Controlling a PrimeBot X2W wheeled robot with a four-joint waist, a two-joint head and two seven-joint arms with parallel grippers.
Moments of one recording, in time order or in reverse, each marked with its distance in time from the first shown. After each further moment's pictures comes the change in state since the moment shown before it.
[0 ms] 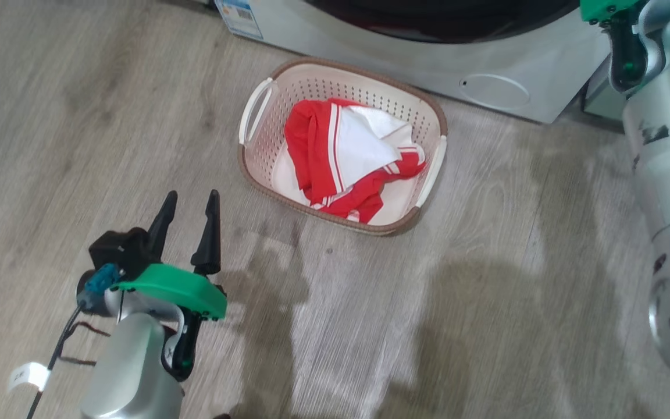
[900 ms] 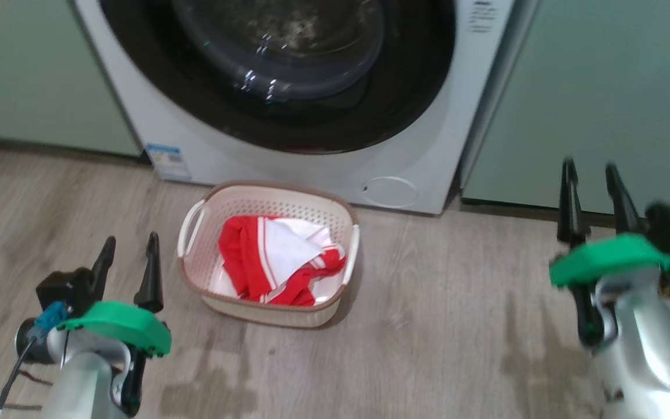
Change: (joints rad) left arm 0.083 0.089 0.109 0.041 0.034 0.000 0.000; right arm 0.843 0.060 -0.088 -0.563 0.023 0.000 0.000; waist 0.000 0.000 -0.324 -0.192
